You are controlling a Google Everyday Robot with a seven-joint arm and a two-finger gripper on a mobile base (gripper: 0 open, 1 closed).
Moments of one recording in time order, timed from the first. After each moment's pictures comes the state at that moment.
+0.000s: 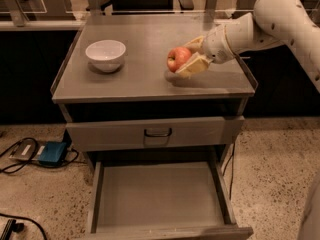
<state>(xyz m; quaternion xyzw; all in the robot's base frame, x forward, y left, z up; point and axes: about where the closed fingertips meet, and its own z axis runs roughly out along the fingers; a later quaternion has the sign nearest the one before) 0.696 -0.087 0.876 -0.61 0.66 0.17 0.41</state>
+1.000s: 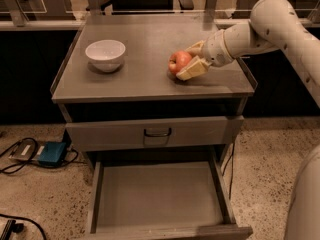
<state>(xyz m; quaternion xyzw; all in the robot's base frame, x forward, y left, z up) 0.713 -0.090 0.853 -0.59 0.67 0.18 0.40</state>
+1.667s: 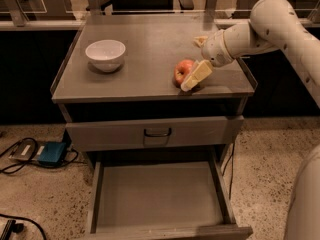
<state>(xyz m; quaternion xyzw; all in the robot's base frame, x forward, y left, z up) 0.713 -0.090 0.853 -0.59 0.67 0.18 0.40</state>
